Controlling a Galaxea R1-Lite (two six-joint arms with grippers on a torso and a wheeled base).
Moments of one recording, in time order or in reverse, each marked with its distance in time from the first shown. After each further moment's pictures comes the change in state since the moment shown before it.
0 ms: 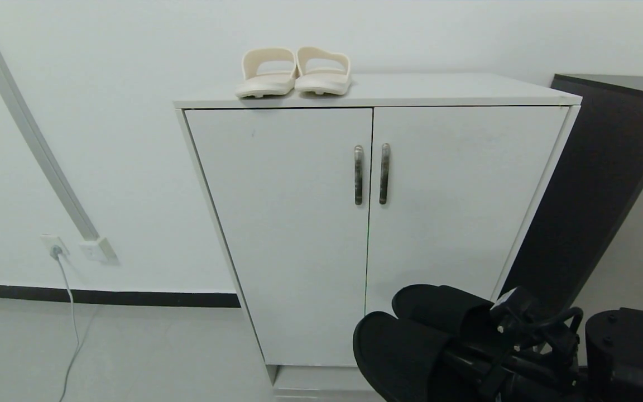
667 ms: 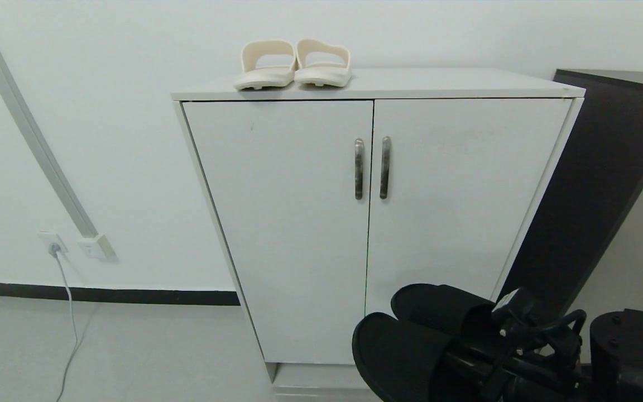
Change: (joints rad) left arm -0.005 0.243 -0.190 -0.057 -0.091 -0.017; right arm 0.001 -0.009 0.007 -0.009 0.002 -0.020
